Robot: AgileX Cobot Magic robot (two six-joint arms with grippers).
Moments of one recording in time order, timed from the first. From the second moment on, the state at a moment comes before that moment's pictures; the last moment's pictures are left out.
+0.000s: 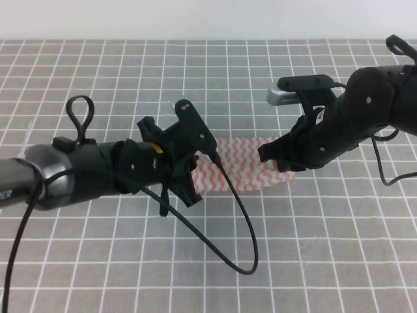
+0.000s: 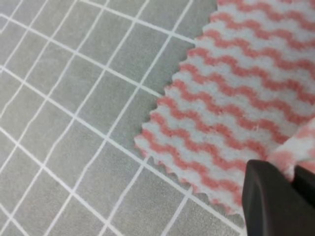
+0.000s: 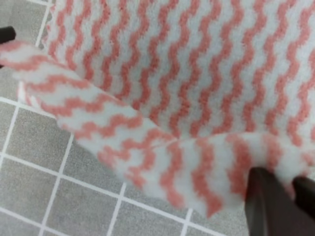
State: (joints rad) left arm -0.57 1.82 -1.05 -0.46 0.00 1.10; right arm 0.45 1.80 -1.32 0.20 0.70 0.06
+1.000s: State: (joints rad) left arm -0.53 1.90 -1.14 -0.46 0.03 1.07; right arm 0.45 1.85 -1.32 0.20 0.63 0.06
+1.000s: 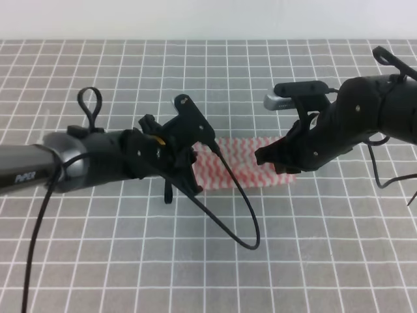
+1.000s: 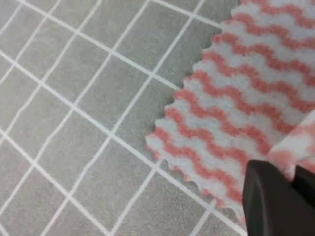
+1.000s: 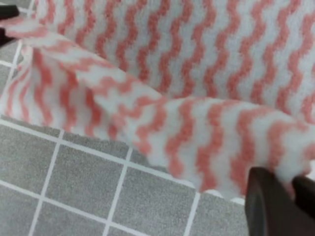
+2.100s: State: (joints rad) left arm -0.51 1.94 -1.19 -0.46 0.02 1.07; right arm 0.43 1.89 -1.32 0.20 0.52 0.06
